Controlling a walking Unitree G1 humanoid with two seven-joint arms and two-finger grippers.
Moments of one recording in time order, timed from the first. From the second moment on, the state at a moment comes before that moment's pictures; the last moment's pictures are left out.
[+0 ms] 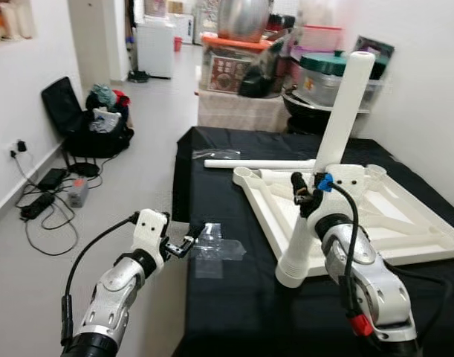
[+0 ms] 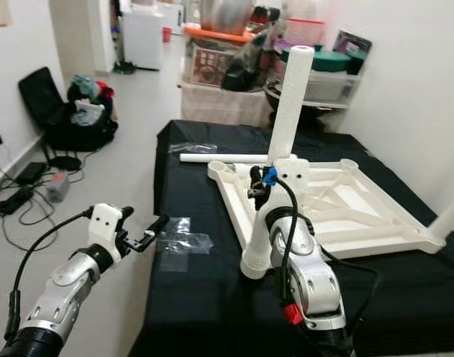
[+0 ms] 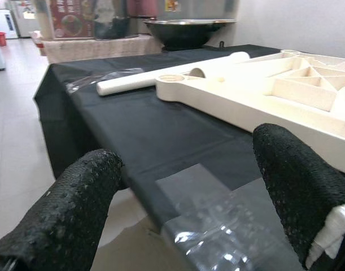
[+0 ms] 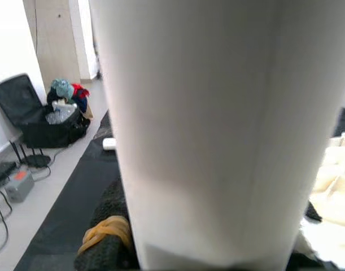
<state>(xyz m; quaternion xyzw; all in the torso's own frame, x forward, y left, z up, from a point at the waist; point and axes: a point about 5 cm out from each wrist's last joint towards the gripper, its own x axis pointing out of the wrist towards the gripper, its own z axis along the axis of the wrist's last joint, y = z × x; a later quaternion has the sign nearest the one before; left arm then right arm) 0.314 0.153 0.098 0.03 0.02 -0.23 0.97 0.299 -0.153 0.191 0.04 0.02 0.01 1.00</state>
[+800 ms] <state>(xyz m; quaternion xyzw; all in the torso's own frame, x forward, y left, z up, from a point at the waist) 0.314 0.153 0.097 0.03 0.02 -0.23 0.97 0.300 -0.153 0.194 0.07 0.01 0.01 1.00</state>
